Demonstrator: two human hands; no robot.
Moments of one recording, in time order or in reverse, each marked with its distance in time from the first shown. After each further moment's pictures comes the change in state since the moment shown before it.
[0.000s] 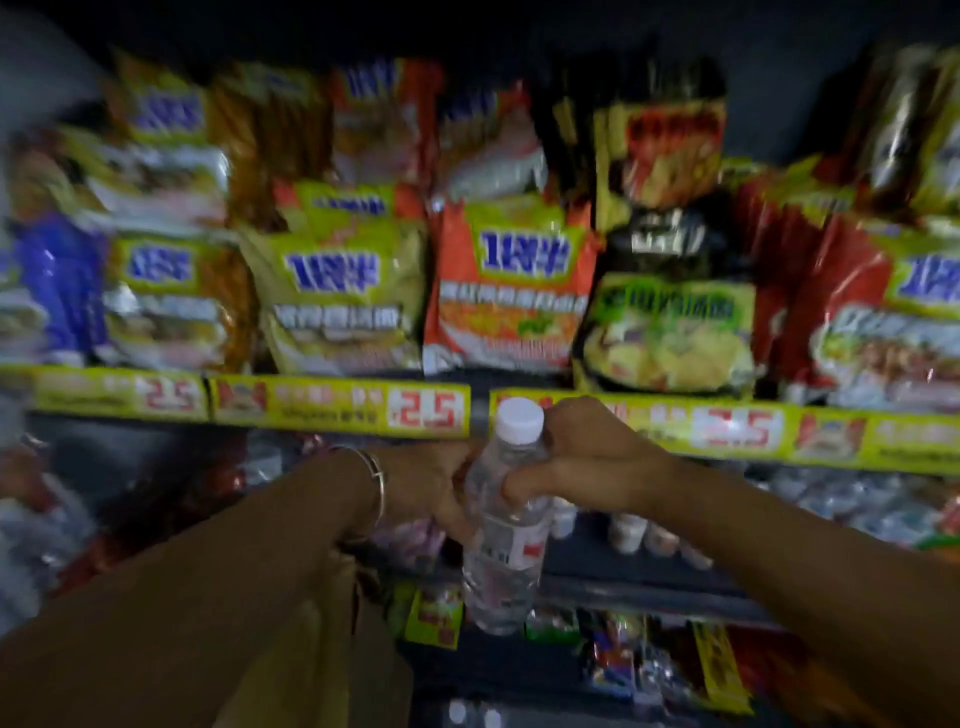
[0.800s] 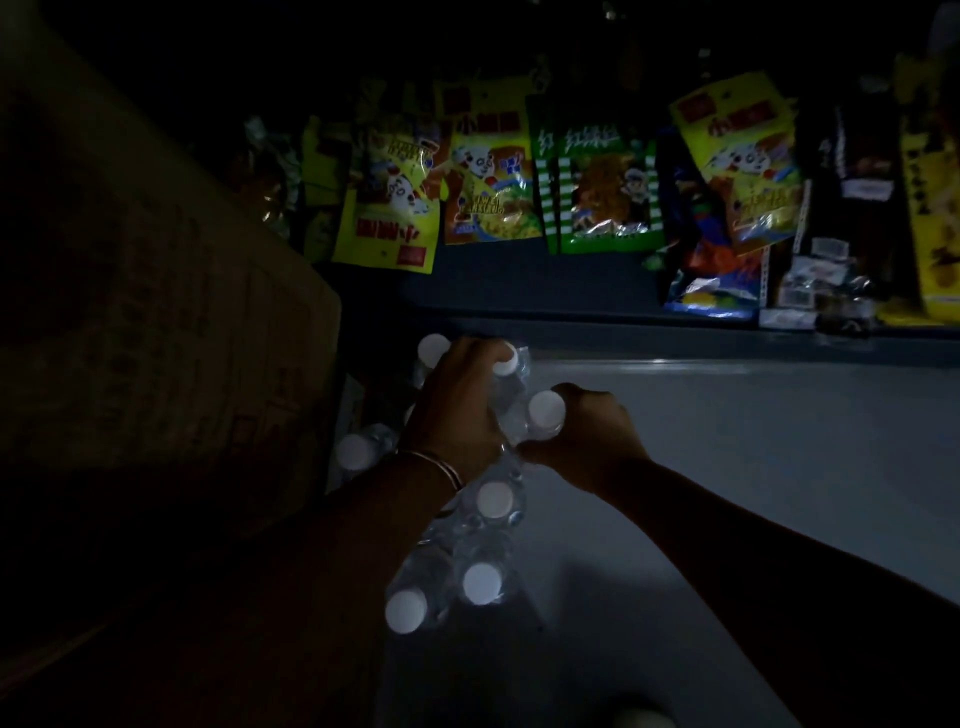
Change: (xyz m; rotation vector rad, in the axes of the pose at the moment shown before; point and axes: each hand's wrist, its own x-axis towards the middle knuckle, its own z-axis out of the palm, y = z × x) left_hand 0.168 -0.516 0.274 0.282 0.583 -0.114; right_hand -0.038 0.472 0.483 -0.114 -0.080 0.610
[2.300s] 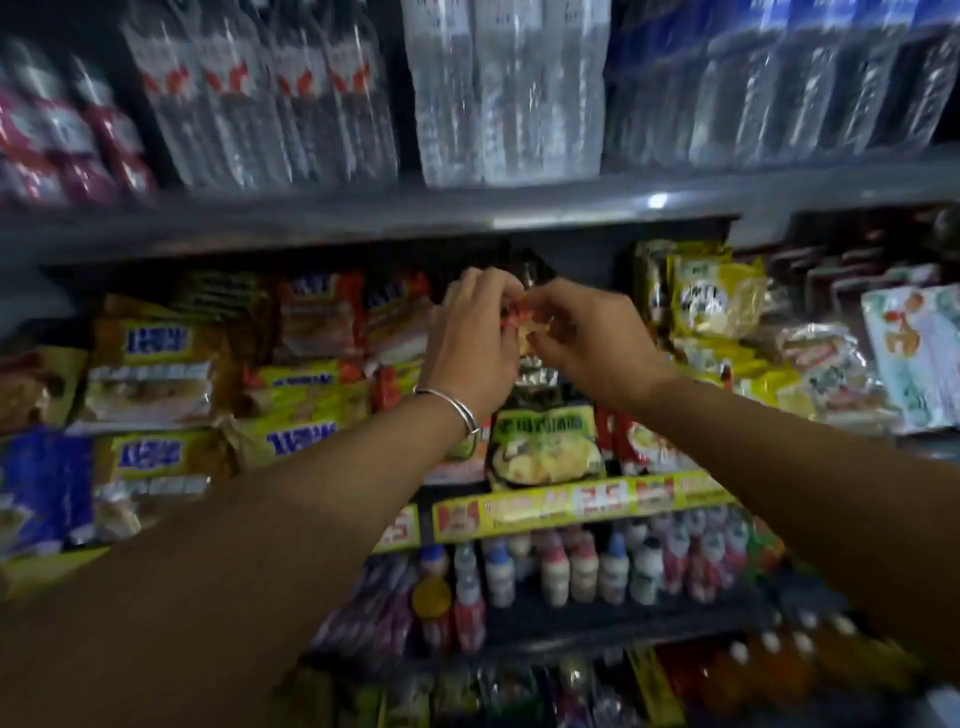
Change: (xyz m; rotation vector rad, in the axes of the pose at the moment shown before) left_hand -0.031 0.644 -0.553 0.102 0.606 0.837; right_hand -0.398 -0.392 -0.693 -0.100 1.043 -0.714
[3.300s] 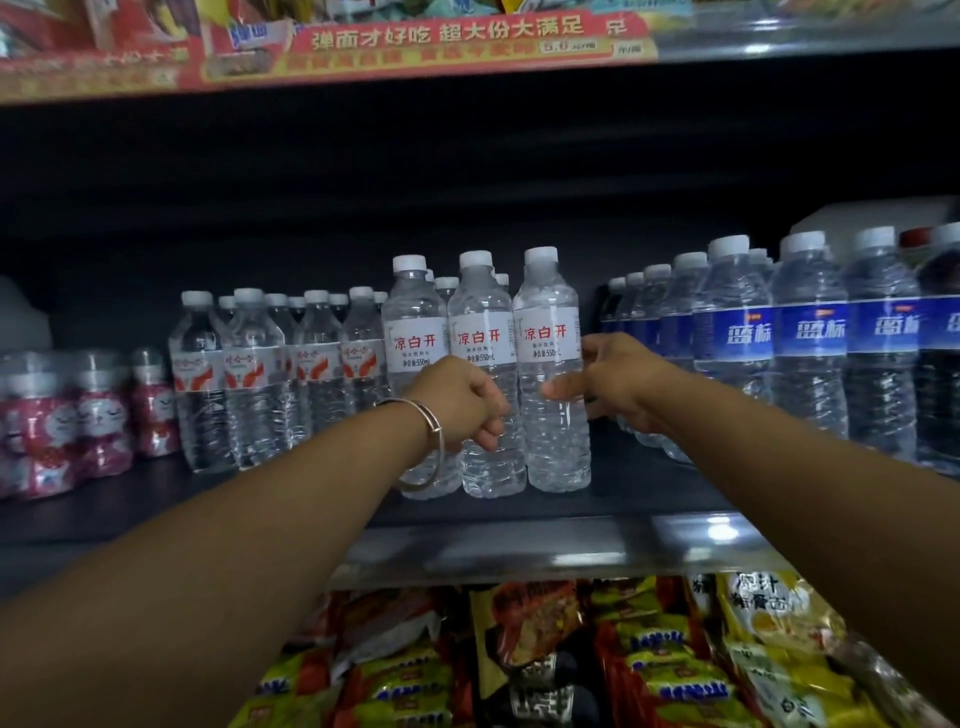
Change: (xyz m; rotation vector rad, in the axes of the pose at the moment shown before) left_hand 0.233 0.033 -0.050 -0.144 -0.283 -0.442; right_hand 0.245 0.064 -0.110 0.619 -0.188 0.386
